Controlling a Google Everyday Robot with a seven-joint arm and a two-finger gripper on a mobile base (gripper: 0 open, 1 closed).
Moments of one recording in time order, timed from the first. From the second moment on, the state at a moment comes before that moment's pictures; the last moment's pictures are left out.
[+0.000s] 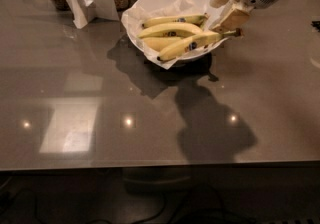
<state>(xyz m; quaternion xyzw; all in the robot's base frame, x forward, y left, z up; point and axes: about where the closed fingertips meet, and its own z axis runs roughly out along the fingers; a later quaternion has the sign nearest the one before) 0.613 -0.157 0.993 -0.65 0.67 -0.01 0.35</state>
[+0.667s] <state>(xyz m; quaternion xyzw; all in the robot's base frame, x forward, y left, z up) 0.630 -0.118 0.973 -0.68 0.65 0.01 0.33</state>
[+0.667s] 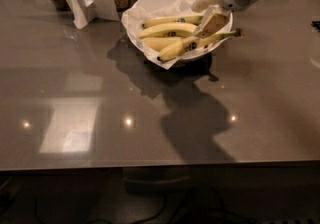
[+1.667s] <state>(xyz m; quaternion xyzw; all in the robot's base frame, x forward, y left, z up) 0.637 -0.108 0.933 -0.70 0.65 0.03 0.29</state>
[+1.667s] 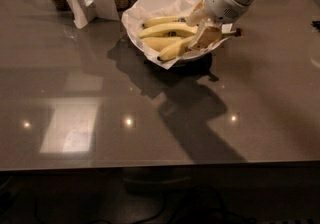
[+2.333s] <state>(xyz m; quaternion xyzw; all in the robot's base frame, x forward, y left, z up) 0.645 -0.116 0.914 -0.70 0.66 0.02 0.27</state>
